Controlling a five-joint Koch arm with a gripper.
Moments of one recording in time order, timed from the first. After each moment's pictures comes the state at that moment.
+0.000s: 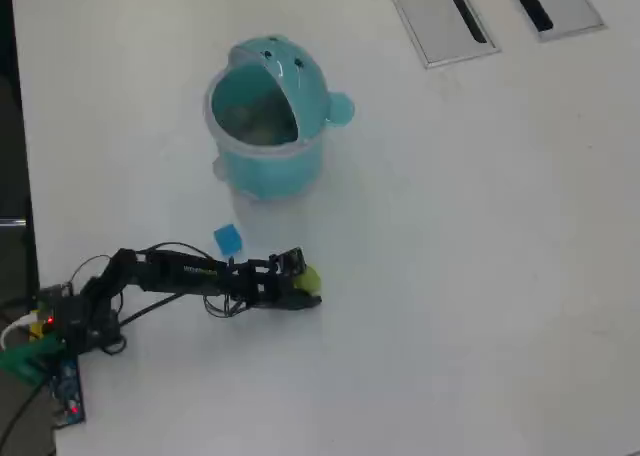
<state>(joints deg) 7.8 59.0 98.9 -0.5 -98.9</state>
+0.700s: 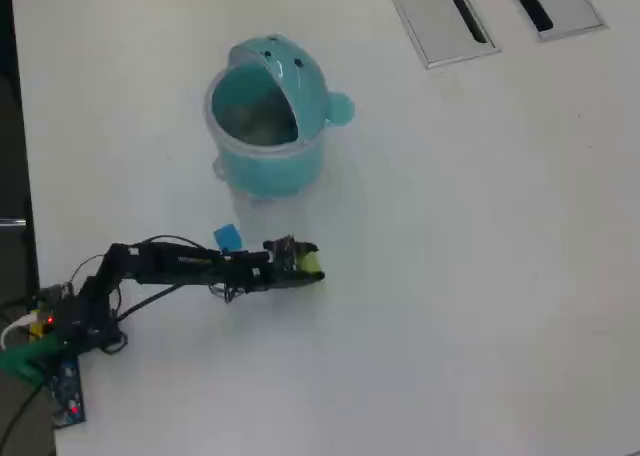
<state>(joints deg) 2.7 62.8 101.5 -12.7 -83.9</state>
